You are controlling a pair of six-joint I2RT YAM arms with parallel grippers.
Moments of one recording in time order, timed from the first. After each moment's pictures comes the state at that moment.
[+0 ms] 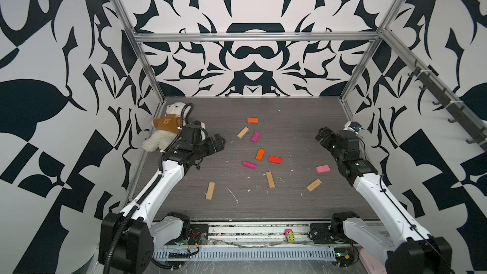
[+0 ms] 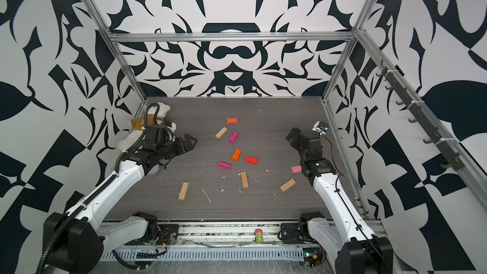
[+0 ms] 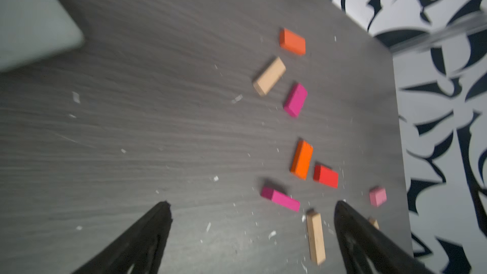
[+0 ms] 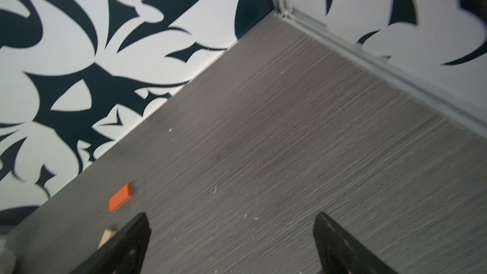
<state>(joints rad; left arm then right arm) -0.34 1.17 0.84 -0.47 0.25 -0.59 0.11 0.97 0.71 -0.25 0.17 0.69</state>
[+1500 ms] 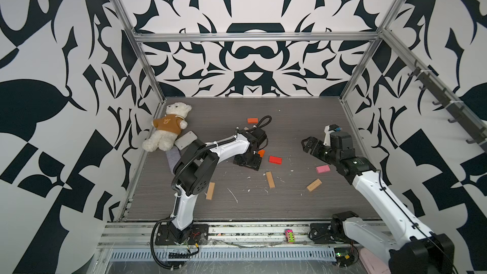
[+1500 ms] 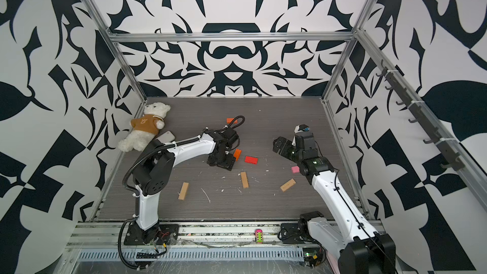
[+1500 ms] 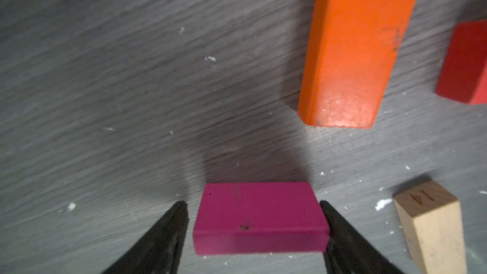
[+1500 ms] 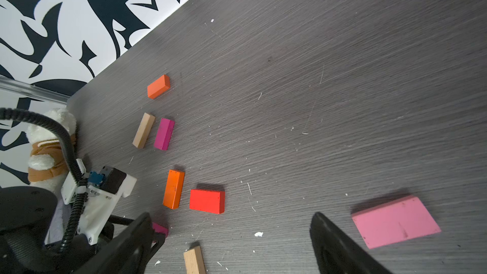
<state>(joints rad) -0.79 2.00 1.43 -0.90 0.00 -0.41 0.18 0.98 0.73 -0.45 -0.12 0.63</state>
